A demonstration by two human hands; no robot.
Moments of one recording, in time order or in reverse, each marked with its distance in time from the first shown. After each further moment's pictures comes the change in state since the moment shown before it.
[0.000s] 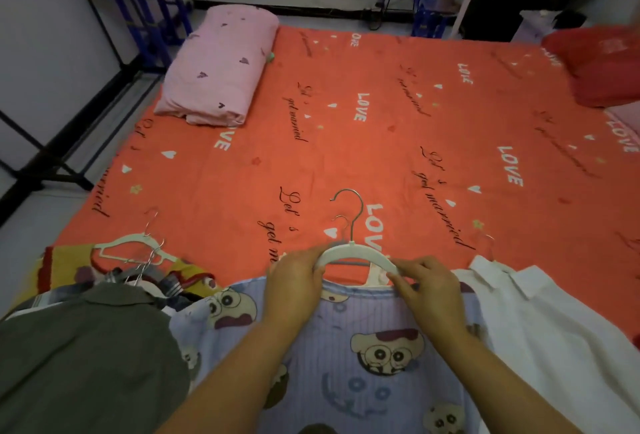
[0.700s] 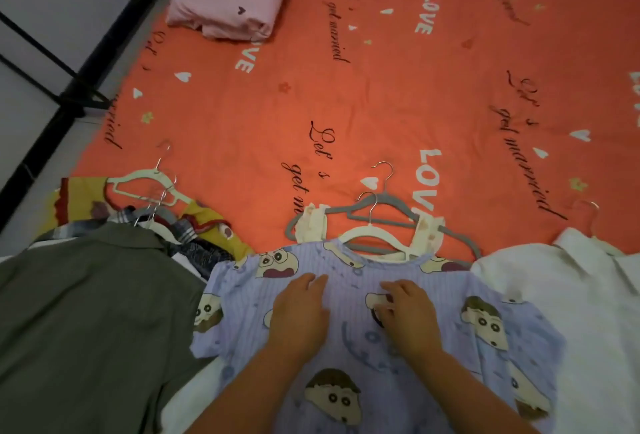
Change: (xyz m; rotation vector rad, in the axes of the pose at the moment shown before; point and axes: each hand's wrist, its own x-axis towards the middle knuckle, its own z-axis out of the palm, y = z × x) left_hand -0.047 -0.114 0.100 0.348 -0.455 -0.330; right_hand -0.057 0.061 0.161 -0.069 -0.638 0.203
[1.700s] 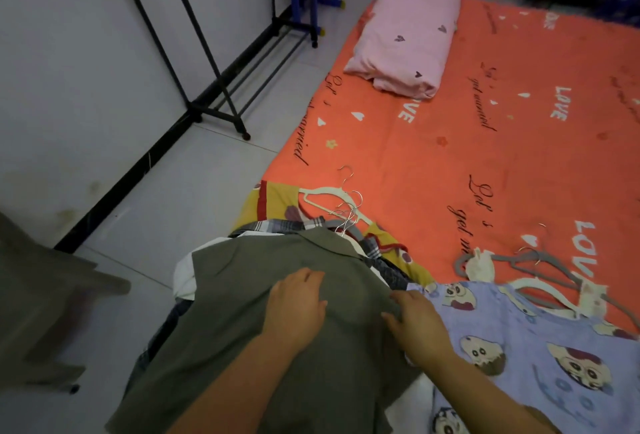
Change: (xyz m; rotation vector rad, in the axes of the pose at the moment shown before) left_hand -0.115 -0.331 -0.173 0.000 0.227 -0.055; right_hand -0.045 -0.350 0.113 -0.215 -0.080 -0.202
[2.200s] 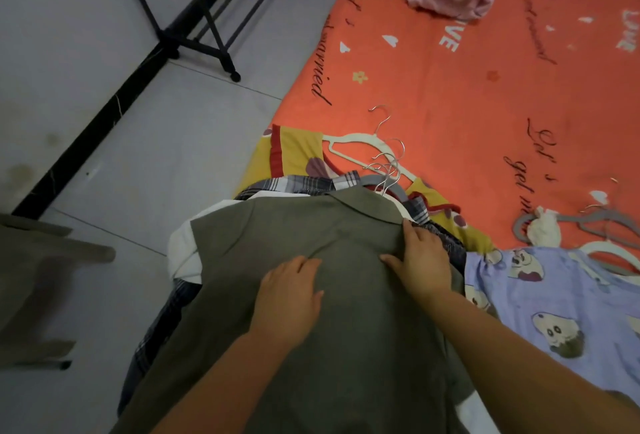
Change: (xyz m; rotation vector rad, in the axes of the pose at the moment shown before) left_hand 0.024 -0.112 0.066 -0.058 -0.063 0.022; right_hand 0.108 -0.036 0.090 -0.143 0.097 0.125
